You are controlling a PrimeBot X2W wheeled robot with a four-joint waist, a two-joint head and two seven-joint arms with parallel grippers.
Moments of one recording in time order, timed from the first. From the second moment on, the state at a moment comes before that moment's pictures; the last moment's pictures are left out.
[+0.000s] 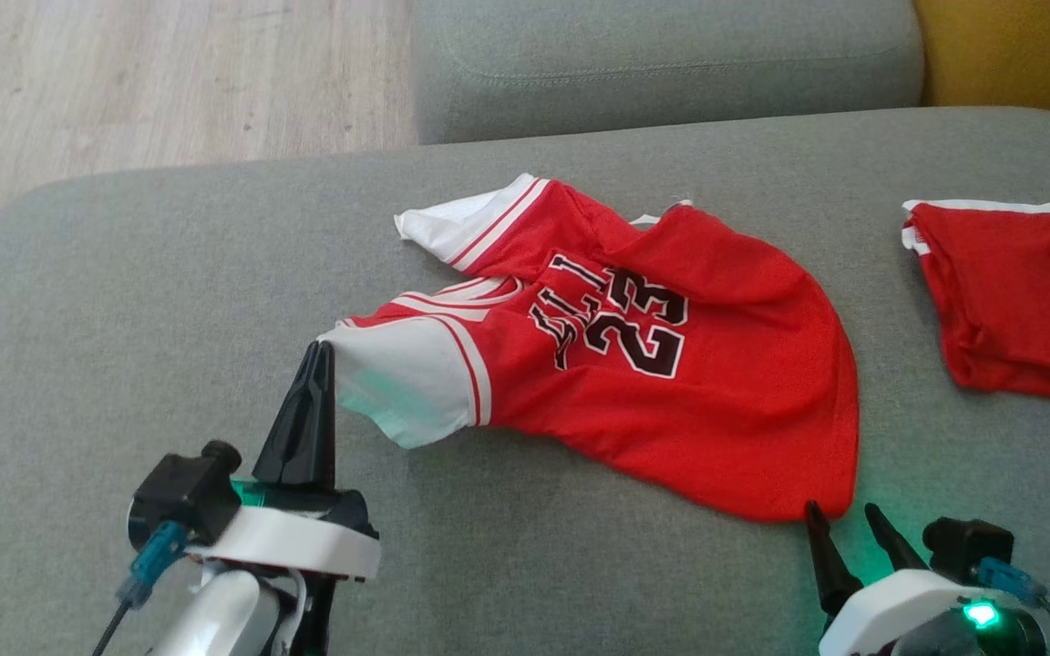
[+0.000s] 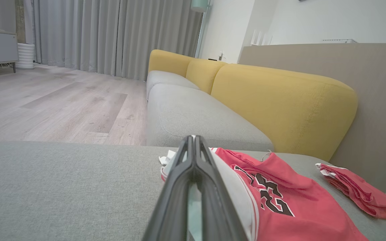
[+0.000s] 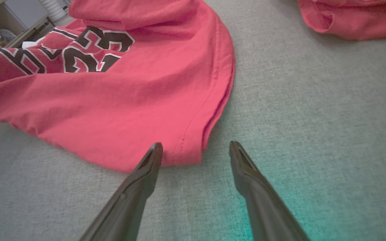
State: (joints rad) left arm -0.18 0.31 -0.54 0.10 -0.64 0.13 -0.24; right arm 0.05 -0.04 0.02 0.42 0.25 0.12 0.01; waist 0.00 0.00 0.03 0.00
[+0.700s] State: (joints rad) left arm -0.19 0.32 -0.55 0.12 -0.64 0.13 -0.24; right arm -0.04 -0.04 0.04 0.53 0.24 0.12 -0.05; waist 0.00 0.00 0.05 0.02
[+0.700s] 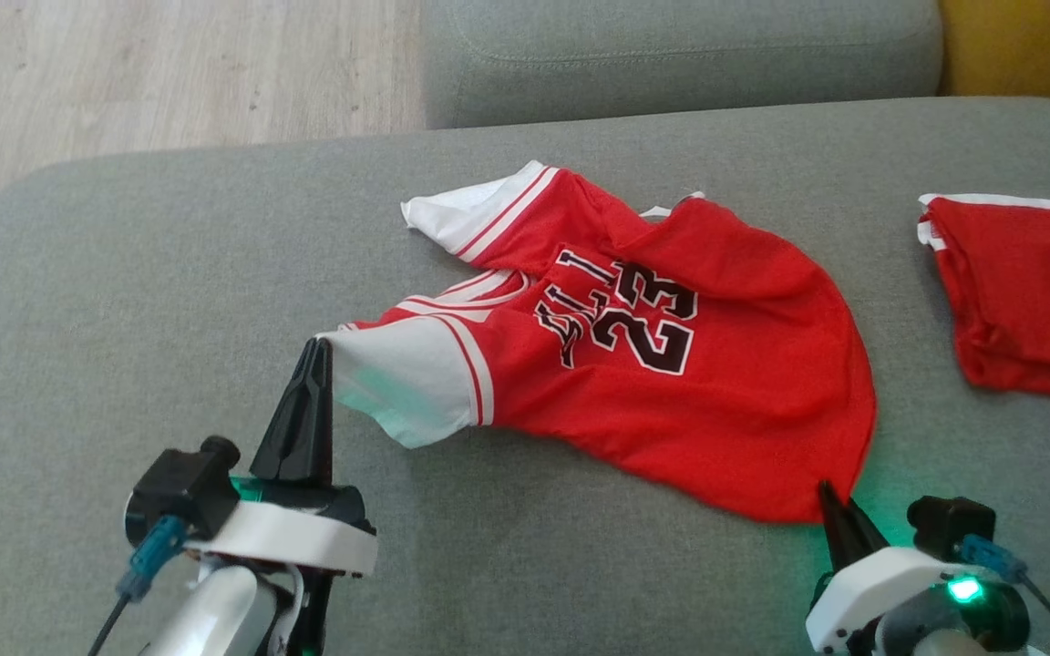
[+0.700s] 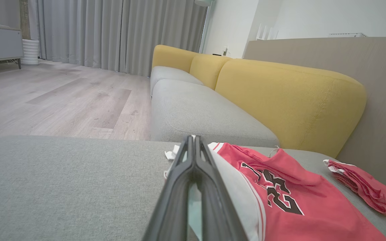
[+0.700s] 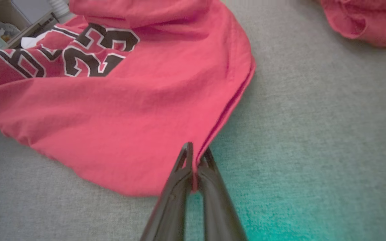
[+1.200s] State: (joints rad) left arm -0.25 0.34 -0.42 -0.01 -0.78 0.12 -0.20; right arm -0.14 -0.05 0.07 0.18 0.24 0.12 -0.05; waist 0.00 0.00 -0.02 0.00
